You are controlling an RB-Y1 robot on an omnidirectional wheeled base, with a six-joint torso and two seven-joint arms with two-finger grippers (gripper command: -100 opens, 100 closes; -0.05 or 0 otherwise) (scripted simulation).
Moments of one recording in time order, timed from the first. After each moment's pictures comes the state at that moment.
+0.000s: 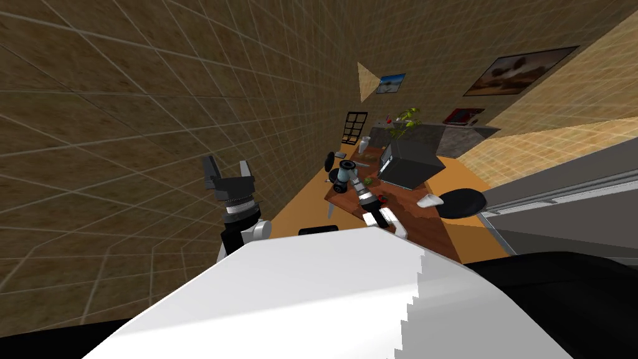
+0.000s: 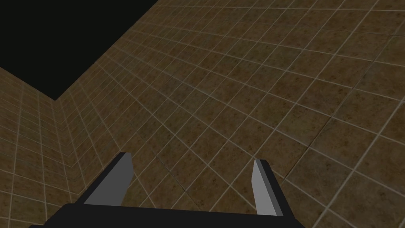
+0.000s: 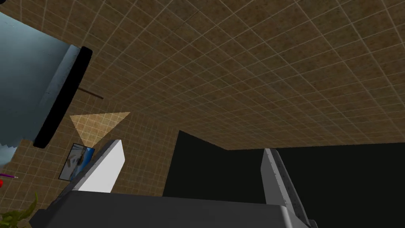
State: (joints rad) left arm 0.47 0.03 -0.02 -2.33 0.02 -0.58 0.12; right arm 0.40 -0.32 0.04 -2.01 0.37 -0.40 -0.06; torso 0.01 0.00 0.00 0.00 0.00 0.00
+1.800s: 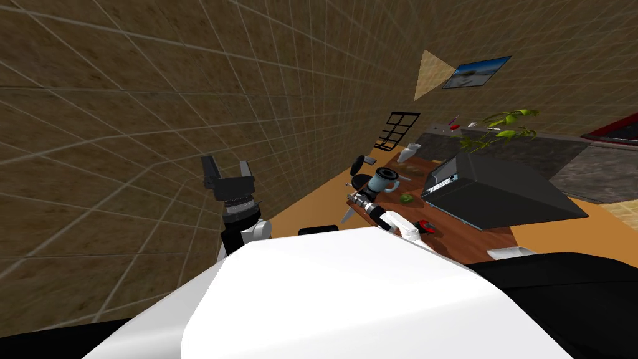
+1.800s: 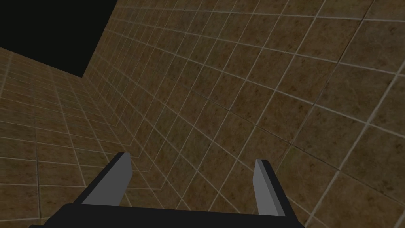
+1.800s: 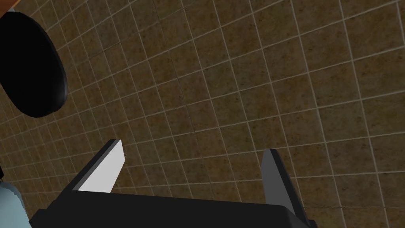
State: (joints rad) left arm 0.47 0.03 -0.02 -2.33 0.02 -0.58 0.12; right arm 0.37 -0.67 0.16 -1.64 0.81 -0.23 -0.13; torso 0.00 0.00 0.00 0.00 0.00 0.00
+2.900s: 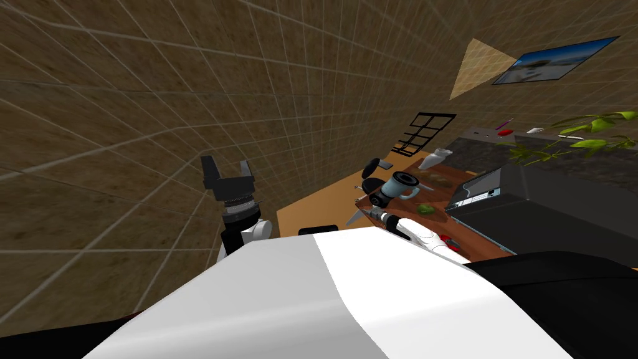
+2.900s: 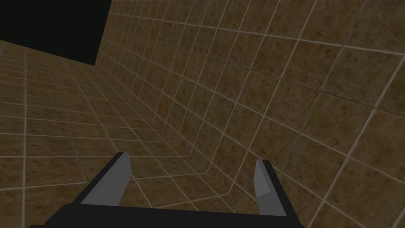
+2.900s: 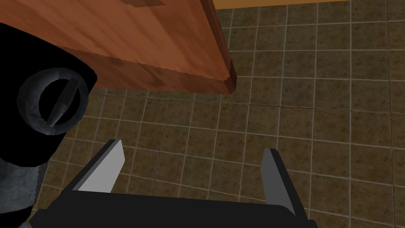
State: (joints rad) left arm 0.47 0.03 -0.02 -2.33 0.02 -0.58 0.12; right arm 0.41 -0.88 0.23 -1.41 1.04 -0.19 -0.12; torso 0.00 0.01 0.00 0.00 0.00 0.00
